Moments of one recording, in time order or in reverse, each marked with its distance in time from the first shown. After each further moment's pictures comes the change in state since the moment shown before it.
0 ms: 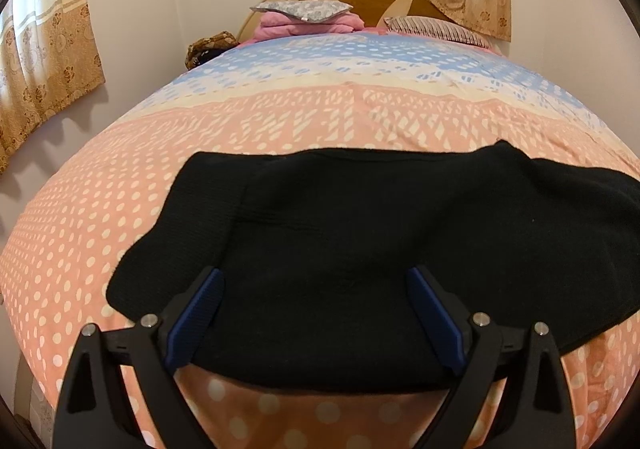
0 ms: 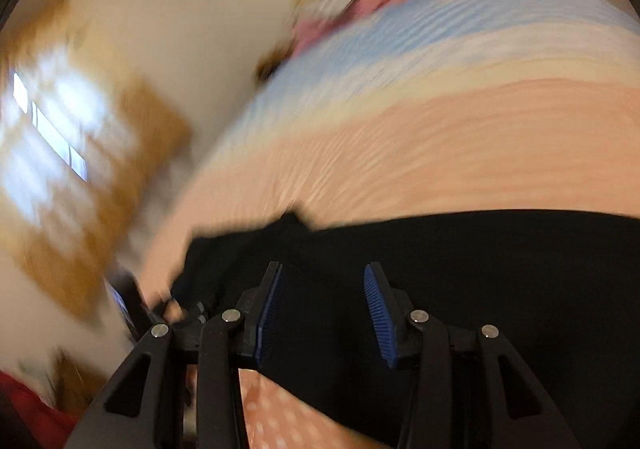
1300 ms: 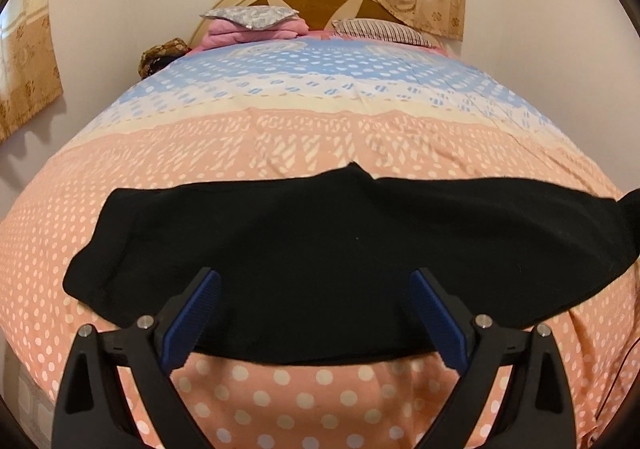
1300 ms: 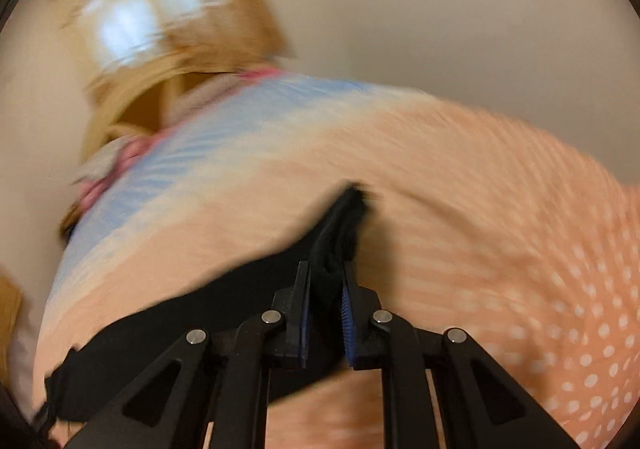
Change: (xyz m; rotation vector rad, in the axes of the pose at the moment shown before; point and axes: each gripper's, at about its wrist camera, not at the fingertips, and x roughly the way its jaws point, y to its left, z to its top) left arm -0.063 -0.073 0.016 0.028 0.015 -0.175; right arm -0.222 -0.137 -0.025 0.182 -0.386 -0.675
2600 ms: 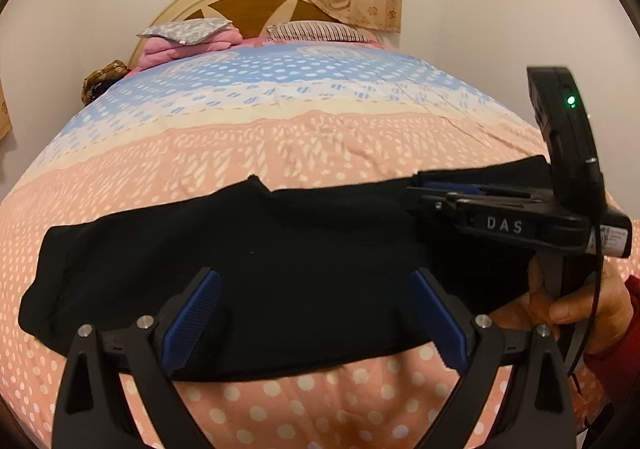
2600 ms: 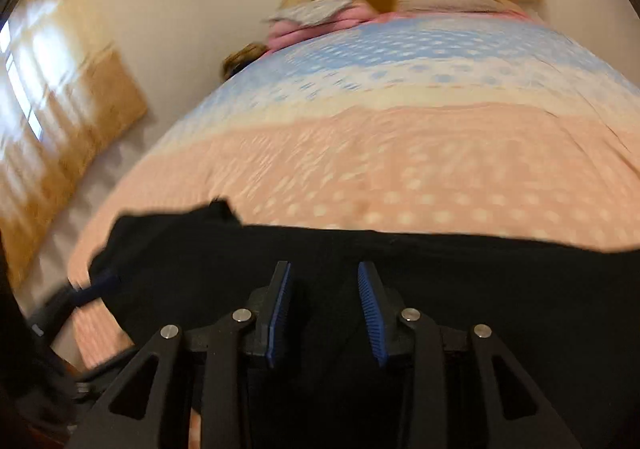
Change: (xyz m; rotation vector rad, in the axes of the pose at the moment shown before) left arm 0.001 -0.049 0.004 0.154 -0.008 -0.168; right arm 0.111 0.320 -0.149 -0.483 0.299 0.531
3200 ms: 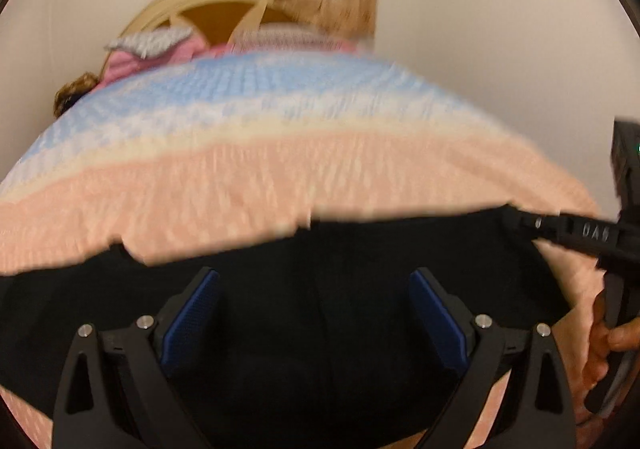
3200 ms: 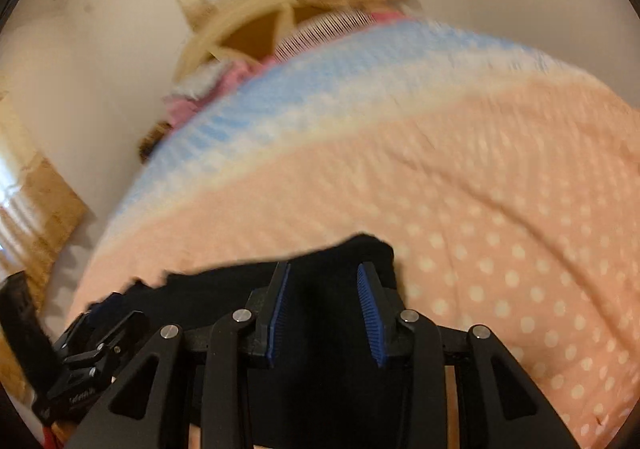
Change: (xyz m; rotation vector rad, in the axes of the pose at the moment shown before) left arm 0.063 -0.109 0.039 0.010 0.026 -0.026; right arm -0.117 -0.149 -0.022 0.389 -0.096 -0.229
